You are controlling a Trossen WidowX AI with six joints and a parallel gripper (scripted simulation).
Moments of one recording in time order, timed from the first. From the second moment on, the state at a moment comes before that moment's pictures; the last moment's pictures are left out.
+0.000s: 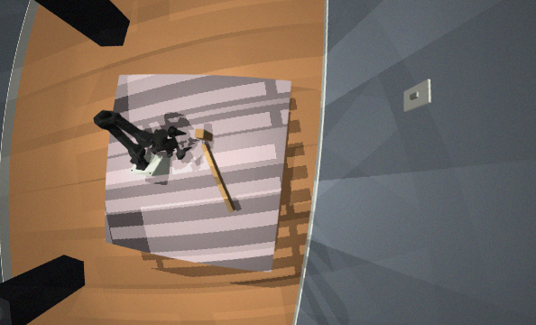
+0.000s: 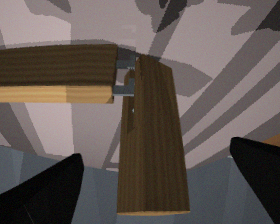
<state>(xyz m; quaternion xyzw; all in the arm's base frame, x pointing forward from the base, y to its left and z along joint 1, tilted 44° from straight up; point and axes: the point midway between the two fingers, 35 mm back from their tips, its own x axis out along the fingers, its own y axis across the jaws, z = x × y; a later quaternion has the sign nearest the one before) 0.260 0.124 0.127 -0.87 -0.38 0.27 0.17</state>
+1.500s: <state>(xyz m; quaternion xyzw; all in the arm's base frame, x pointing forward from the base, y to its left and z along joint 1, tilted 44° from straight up) 0.304 0.099 0.144 -0.70 -0.25 0.36 0.56</state>
